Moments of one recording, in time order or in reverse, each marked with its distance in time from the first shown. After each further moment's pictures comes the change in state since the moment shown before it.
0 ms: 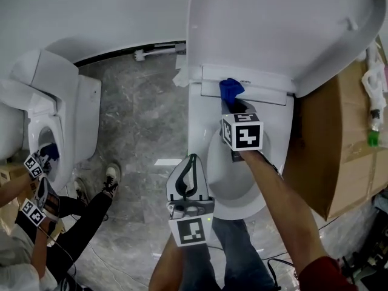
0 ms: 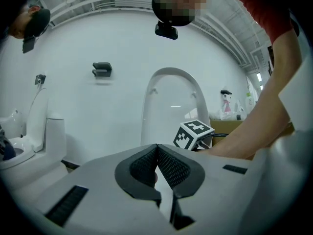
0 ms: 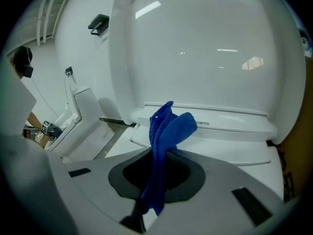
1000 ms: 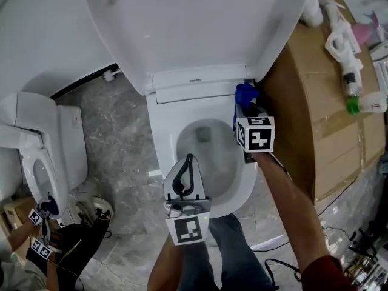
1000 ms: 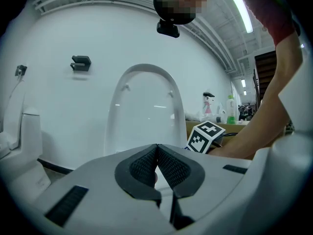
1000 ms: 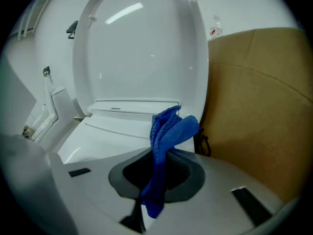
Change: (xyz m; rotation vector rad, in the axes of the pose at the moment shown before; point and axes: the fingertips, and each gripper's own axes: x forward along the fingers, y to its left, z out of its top) left arm 0.019 -0.112 0.001 0.018 0.007 -0.192; right arm -0.093 -0.177 -0.059 0.095 0.008 -0.244
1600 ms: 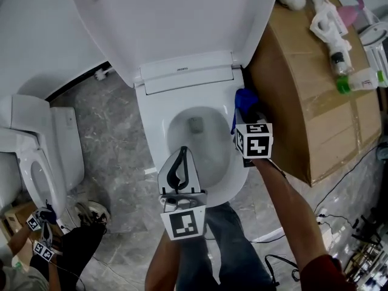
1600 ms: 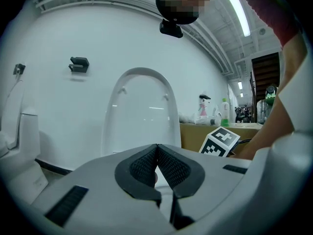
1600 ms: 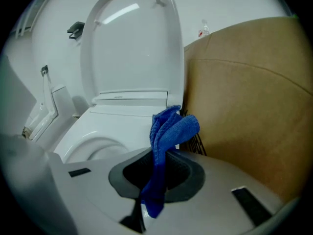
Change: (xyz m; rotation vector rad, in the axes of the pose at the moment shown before) left arm -0.021 -0.019 0.004 -0.001 -0.025 -0.035; right arm -0.046 -0.015 -0.059 0.025 0.005 -0.045
